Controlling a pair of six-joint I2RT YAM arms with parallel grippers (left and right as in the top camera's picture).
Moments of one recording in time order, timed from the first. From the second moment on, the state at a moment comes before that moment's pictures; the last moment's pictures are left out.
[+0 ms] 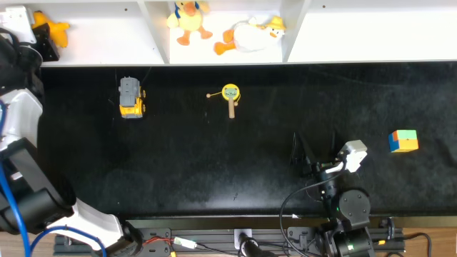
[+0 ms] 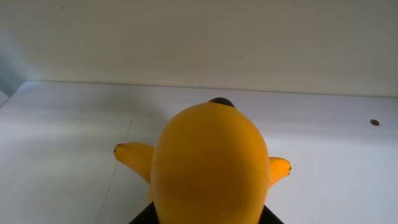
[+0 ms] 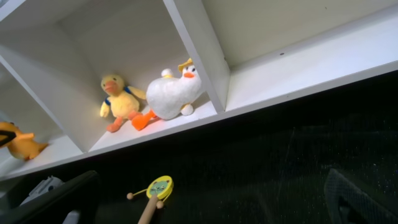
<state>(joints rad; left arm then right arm) 0.48 1.84 1.27 0.15 0.38 0.16 0.24 0.01 0.02 -0.02 0.00 0.46</state>
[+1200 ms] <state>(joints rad) 0.48 1.84 1.27 0.14 0.37 0.16 0.24 0.01 0.02 -0.02 0.00 0.46</state>
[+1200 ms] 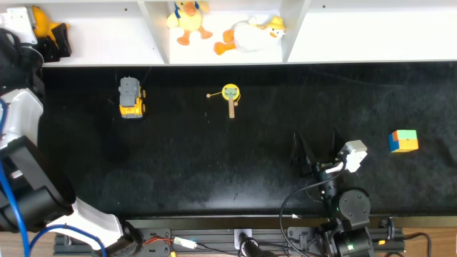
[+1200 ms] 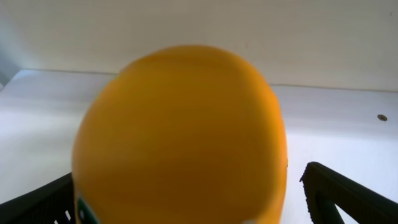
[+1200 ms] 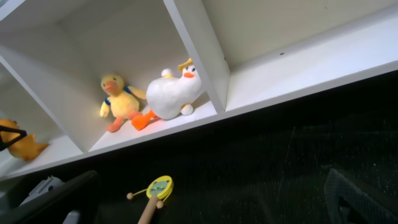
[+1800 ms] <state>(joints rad) 0.50 1.70 1.27 -0.07 0.36 0.16 0.24 0.01 0.02 -0.02 0.00 0.46</state>
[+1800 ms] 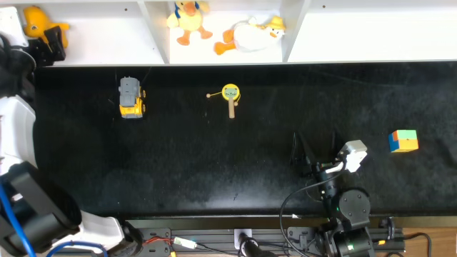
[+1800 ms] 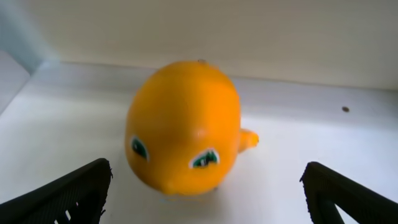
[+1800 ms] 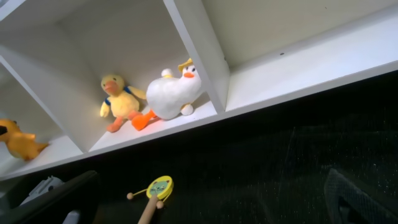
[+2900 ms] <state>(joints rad) 0.38 1.26 1.11 -0.77 0.49 0.33 0.24 0.01 0.02 -0.02 0.00 0.46</state>
